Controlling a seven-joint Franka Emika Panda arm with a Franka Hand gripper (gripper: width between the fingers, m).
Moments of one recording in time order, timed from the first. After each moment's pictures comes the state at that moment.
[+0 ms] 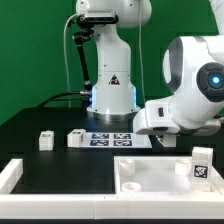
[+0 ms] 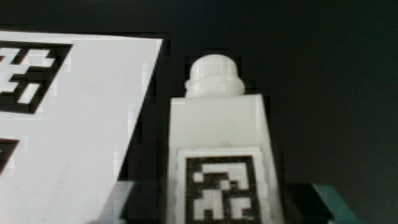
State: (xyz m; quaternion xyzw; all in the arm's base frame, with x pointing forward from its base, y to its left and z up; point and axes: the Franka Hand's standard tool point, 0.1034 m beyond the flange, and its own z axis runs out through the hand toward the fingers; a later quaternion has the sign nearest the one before) arm 0.326 0.124 0.015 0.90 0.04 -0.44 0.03
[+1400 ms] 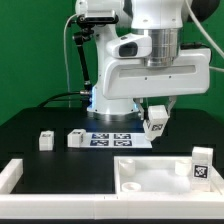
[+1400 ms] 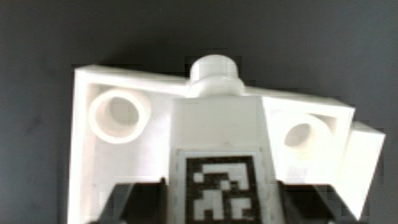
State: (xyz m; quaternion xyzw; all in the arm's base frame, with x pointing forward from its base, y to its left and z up) arm 0.506 0.057 0.112 1.00 0.08 -0.02 -0.01
